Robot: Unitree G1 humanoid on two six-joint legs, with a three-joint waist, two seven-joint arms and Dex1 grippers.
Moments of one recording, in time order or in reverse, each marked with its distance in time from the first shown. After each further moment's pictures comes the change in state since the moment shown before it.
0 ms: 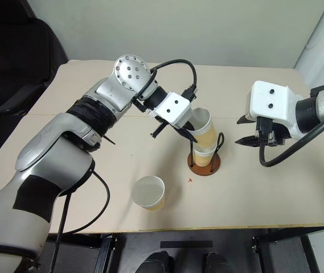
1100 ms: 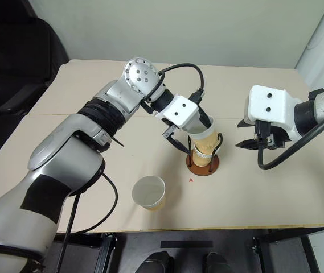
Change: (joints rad) left arm -0.017 -0.086 0.054 0.079 0.044 -0.024 0.000; right arm 0.010 0.000 0.000 -0.026 -0.006 0.038 0.009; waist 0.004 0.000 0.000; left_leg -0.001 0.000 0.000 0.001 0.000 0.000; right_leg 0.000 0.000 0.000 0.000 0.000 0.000
